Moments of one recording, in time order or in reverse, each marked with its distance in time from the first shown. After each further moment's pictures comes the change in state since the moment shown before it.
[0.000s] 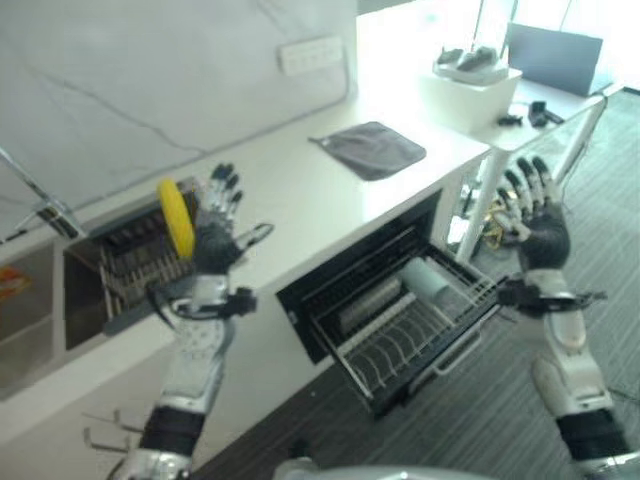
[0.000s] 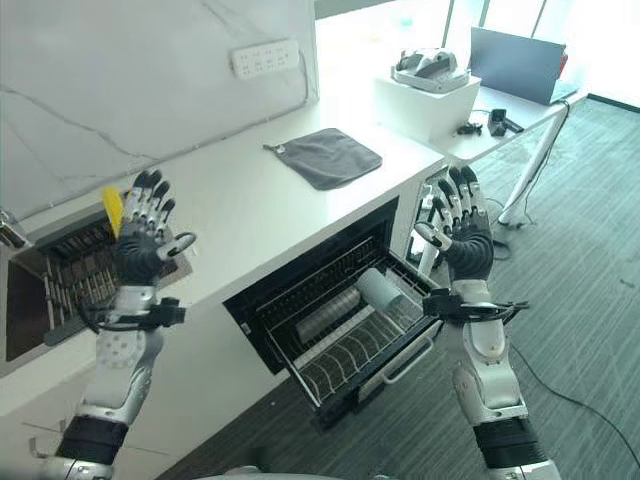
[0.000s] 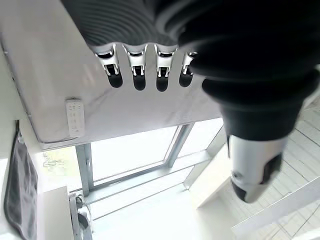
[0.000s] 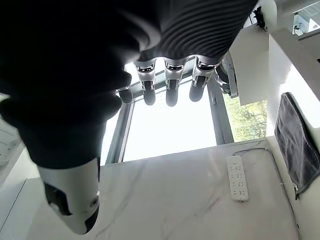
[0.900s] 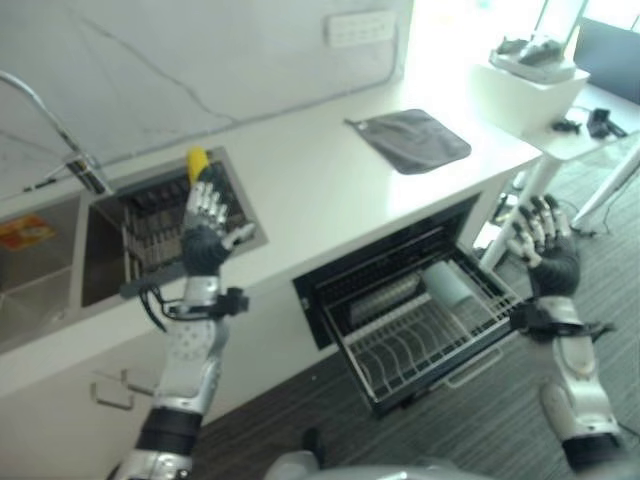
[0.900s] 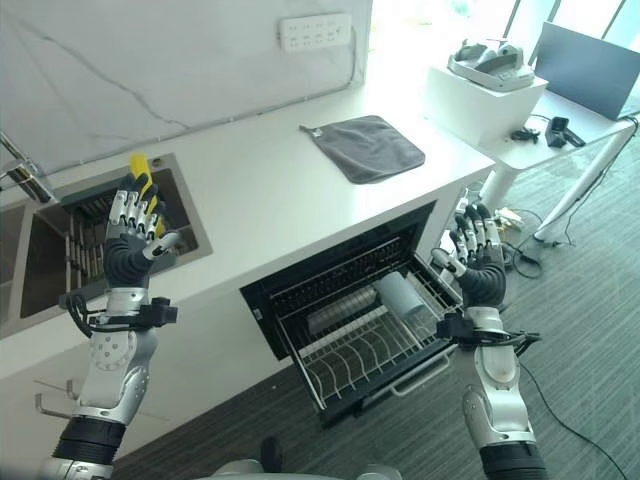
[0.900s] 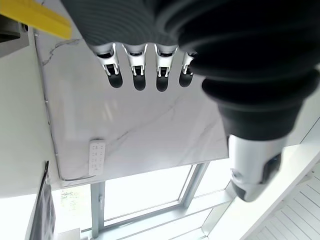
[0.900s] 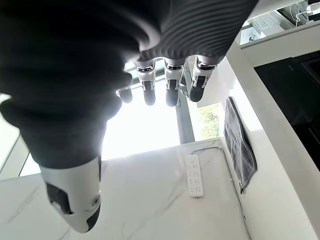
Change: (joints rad) left arm 0.029 0.028 0.048 0.022 -0.088 -0.011 -0.041; right arm 0.107 0.049 -0.087 0.087 0.004 -0.027 0.034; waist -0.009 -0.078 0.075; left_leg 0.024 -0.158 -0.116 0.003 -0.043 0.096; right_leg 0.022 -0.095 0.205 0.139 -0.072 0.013
